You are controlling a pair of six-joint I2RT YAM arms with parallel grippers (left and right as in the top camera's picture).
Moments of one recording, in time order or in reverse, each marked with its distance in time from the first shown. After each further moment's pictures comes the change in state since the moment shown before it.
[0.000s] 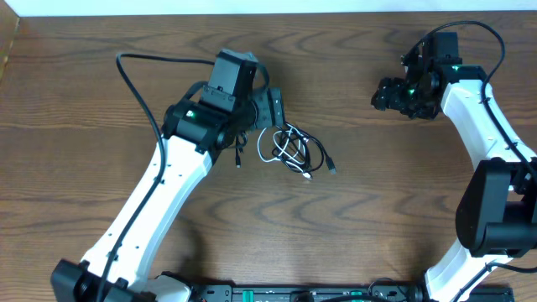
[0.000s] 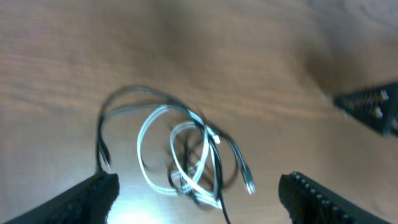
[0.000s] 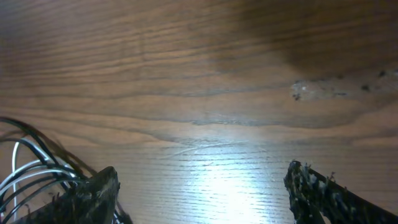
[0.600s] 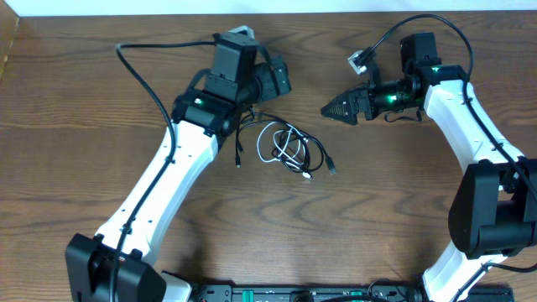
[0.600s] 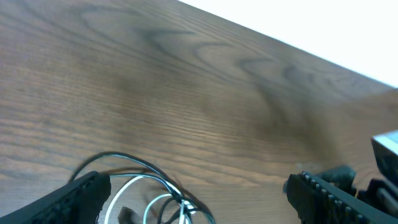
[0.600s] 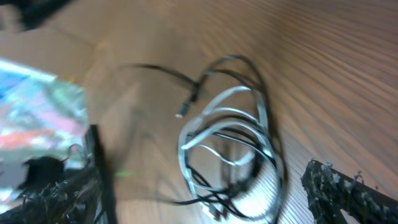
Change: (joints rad) left arm 0.044 0.081 0.000 0.260 -0.002 -0.109; right arm 0.090 0.000 0.000 -0.003 -0.774 -0.496
